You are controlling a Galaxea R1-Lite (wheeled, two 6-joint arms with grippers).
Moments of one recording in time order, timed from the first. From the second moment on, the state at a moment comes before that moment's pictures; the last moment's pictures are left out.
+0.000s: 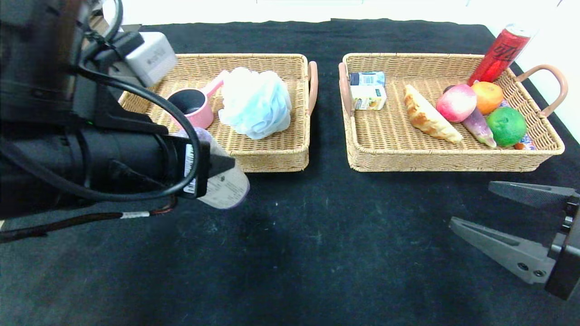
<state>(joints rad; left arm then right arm) -0.71 1.41 -1.33 0.36 0.42 -0.18 0.56 1.11 -0.64 -0.32 0.07 -0.06</state>
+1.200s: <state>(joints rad) -0.21 1.53 -1.42 0.06 0.39 0.07 0.56 1.12 -0.64 -0.32 0.06 -0.06</state>
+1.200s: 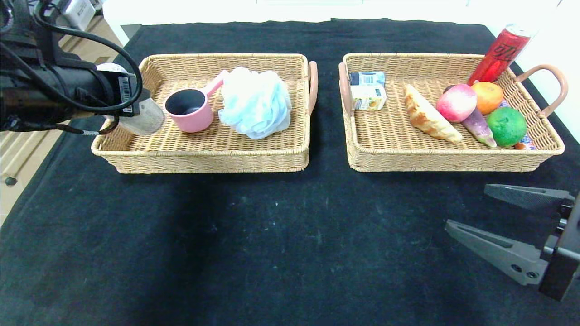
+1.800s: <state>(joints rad) -0.16 1.64 -1.45 -0.04 0.40 0.10 0.55 1.13 -0.64 -0.32 0.06 -0.06</state>
